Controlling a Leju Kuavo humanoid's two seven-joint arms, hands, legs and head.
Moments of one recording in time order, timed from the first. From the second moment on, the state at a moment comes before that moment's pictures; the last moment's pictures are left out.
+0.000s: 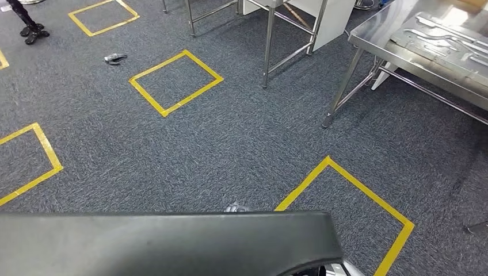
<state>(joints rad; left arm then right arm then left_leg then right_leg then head) -0.06 0.08 1.02 -0.23 -0.44 0.13 -0.22 -0.30 -0.09 0.78 -1.71 0.08 0.33 -0.69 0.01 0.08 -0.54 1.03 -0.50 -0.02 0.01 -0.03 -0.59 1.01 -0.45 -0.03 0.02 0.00</state>
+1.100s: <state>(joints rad) -0.05 0.02 1.10 -0.24 -0.40 0.15 -0.26 -0.37 -0.02 0.76 -1.70 -0.04 0.44 -0.63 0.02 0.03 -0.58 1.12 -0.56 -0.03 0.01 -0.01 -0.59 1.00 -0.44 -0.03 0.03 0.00</state>
